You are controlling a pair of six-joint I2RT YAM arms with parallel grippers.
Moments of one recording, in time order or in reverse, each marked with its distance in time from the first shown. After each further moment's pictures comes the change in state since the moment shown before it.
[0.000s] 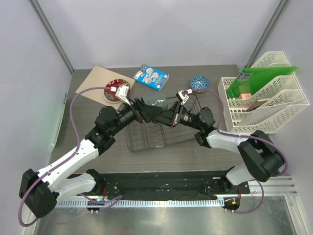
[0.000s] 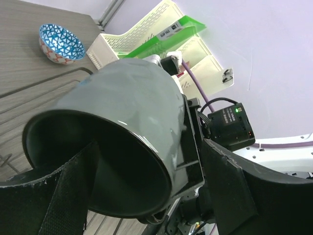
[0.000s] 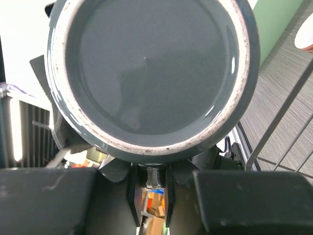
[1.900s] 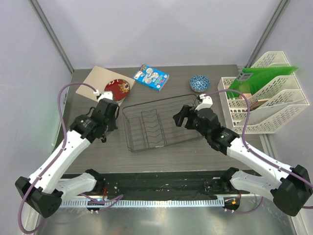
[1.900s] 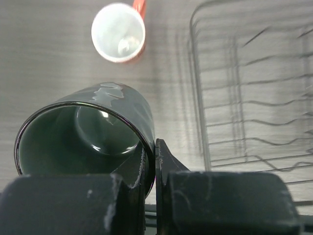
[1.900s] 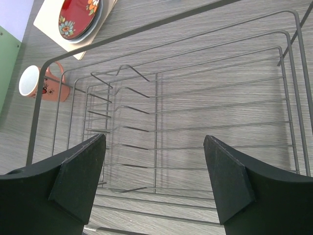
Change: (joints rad) left arm 0.117 0.032 0.401 -1.319 -0.638 0.311; right arm 0.071 -0.450 0.114 -1.291 0.880 -0.858
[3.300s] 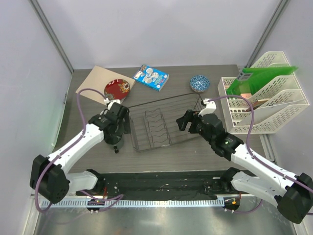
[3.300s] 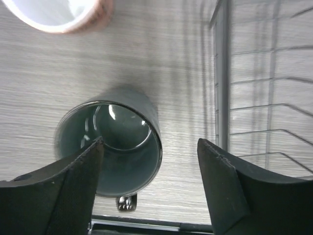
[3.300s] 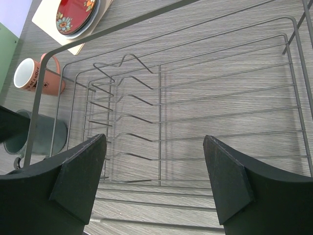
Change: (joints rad) left arm 0.034 0.184 -0.232 0.224 0.110 -0.129; right arm 0.000 -0.106 -0.092 0.011 0.004 -0.026
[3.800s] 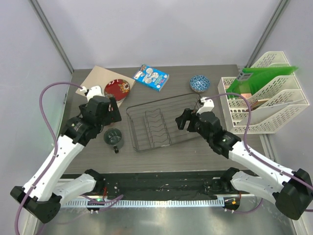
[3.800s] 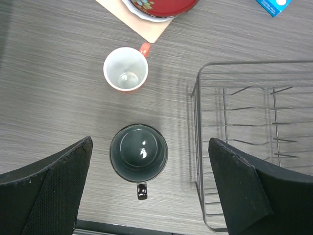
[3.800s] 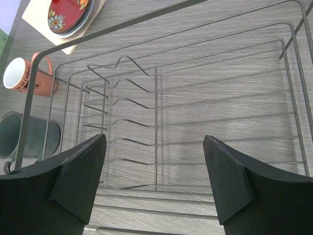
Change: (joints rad) left arm 0.000 -0.239 0.256 -0.151 -0.171 0.030; right arm 0.000 0.050 0.025 0.005 0.012 -0.025
